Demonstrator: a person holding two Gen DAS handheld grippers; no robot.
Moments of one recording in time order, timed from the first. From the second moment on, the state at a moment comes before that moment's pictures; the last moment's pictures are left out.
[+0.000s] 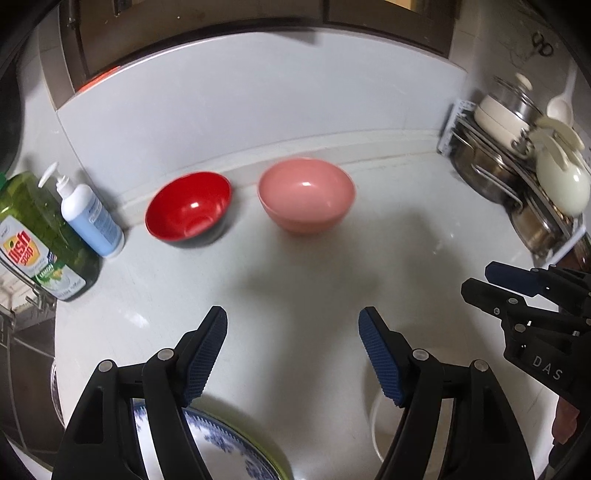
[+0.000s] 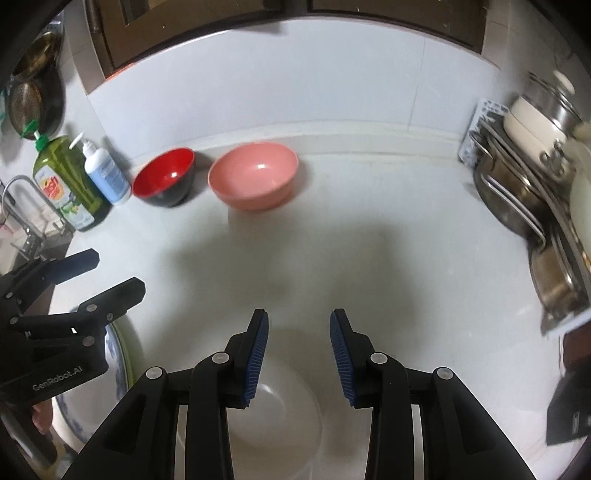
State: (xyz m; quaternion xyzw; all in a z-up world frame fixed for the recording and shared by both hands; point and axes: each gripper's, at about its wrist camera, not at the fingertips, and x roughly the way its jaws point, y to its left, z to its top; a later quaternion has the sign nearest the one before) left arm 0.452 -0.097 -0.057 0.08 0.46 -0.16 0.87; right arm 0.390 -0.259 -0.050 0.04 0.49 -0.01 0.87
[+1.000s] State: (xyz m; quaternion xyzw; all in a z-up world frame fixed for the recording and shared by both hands) left arm 0.612 -0.113 -0.099 -0.01 0.52 -0.14 0.84; right arm 0.557 -0.277 -0.080 0.10 0.51 0.01 0.85
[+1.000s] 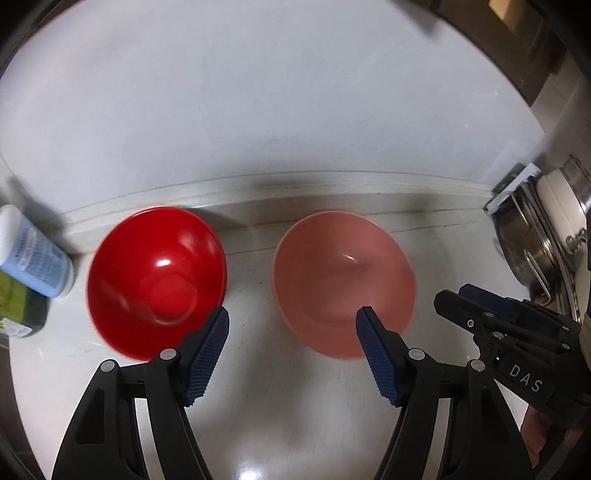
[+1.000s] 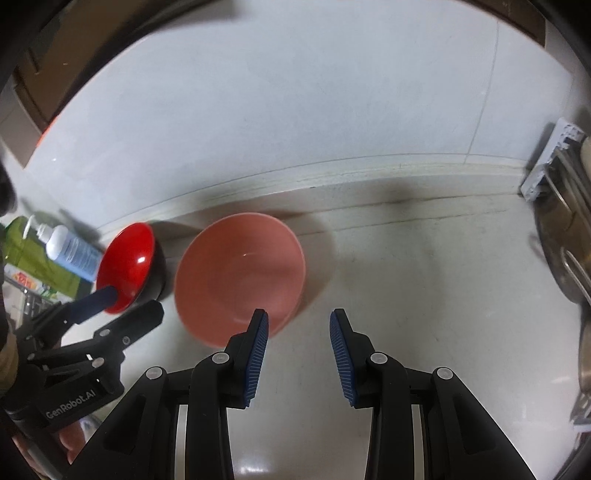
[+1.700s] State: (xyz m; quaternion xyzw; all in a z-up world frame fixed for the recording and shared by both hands) left arm 0.655 -0.129 -0.140 -0.01 0.57 -0.13 0.81; right arm 0.604 -0.282 -0.121 0.12 0.57 0.01 0.81
